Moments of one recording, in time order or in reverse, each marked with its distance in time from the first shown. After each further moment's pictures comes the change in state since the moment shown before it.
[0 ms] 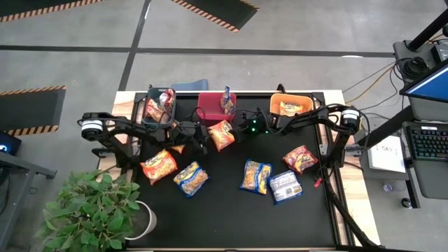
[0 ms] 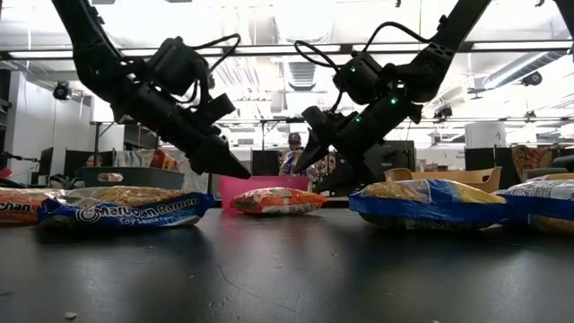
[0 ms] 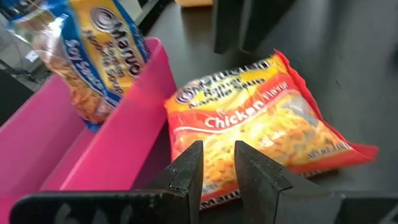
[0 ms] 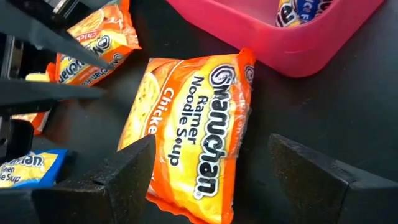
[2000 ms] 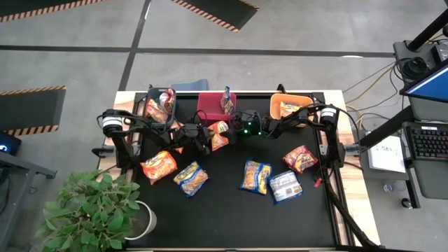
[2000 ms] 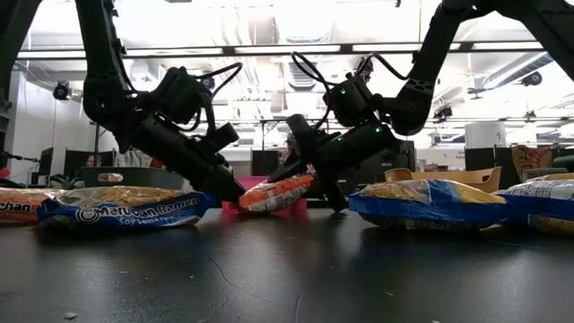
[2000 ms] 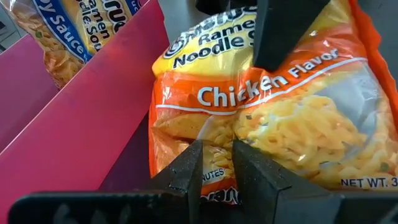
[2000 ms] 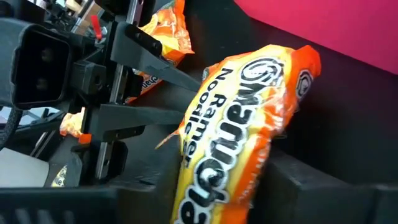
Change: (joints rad) left arm 0.022 0.234 -0.021 0.239 0.006 -0.024; right arm -0.002 0.238 0.048 0.380 -0.193 0.073
